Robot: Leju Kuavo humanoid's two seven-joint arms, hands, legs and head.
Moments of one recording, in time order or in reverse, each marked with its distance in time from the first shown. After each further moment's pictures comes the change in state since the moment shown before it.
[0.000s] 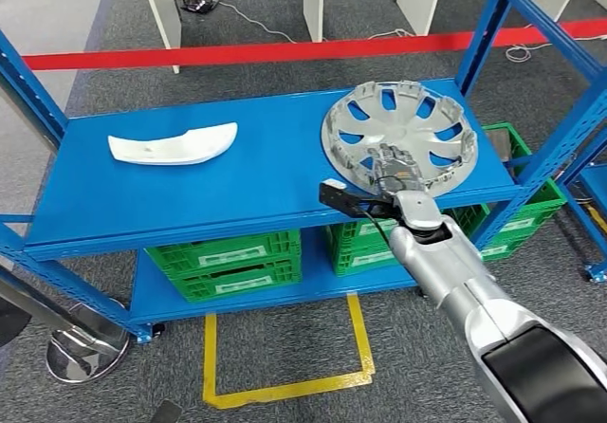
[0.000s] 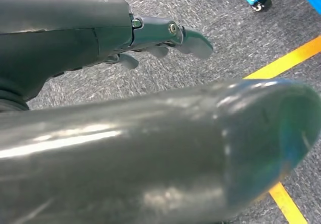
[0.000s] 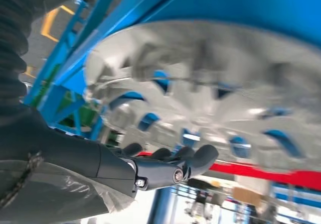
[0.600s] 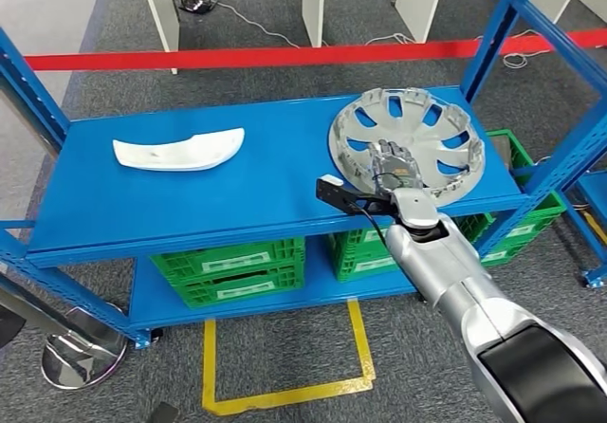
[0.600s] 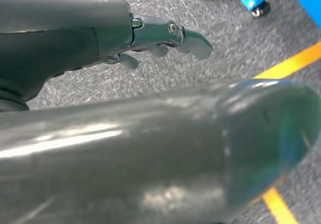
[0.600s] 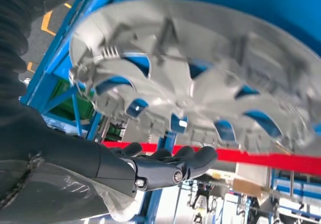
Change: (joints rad) left arm 0.000 0.000 0.000 0.000 0.000 -0.003 -0.001; right arm -0.005 0.010 -0.017 0.000 0.022 -0.009 0.007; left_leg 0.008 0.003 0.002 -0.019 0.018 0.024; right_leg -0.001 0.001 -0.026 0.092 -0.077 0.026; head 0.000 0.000
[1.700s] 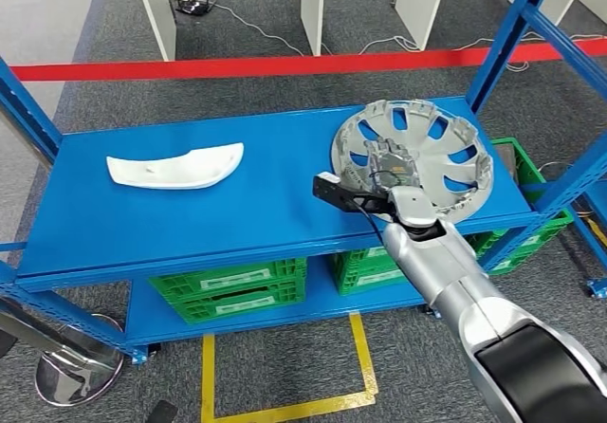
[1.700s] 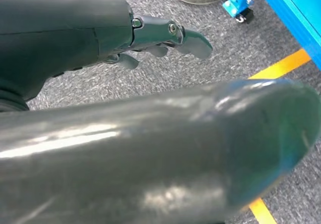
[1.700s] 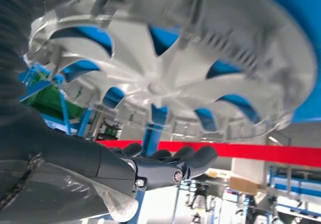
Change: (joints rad) left arm 0.002 0.003 0.000 0.000 -0.001 -0.004 0.001; right arm 0.007 0.004 -0.015 -0.003 0.003 -0.009 -0.005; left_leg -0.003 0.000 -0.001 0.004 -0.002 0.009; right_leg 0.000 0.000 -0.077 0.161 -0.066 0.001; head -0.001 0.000
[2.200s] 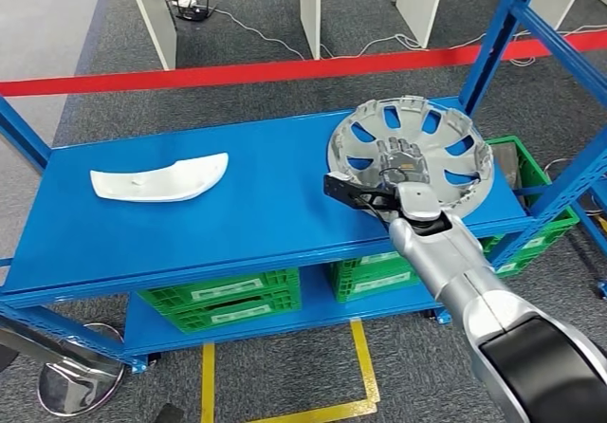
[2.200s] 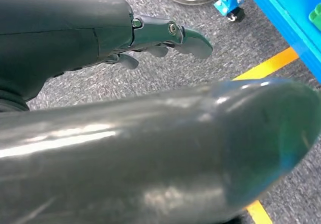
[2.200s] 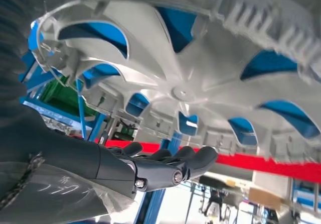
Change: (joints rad) left arm 0.006 -0.001 0.000 0.000 0.002 0.008 0.008; right arm -0.030 -0.004 -0.006 0.039 0.053 0.066 0.061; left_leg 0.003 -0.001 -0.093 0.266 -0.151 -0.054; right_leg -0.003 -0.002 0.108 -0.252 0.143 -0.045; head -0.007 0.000
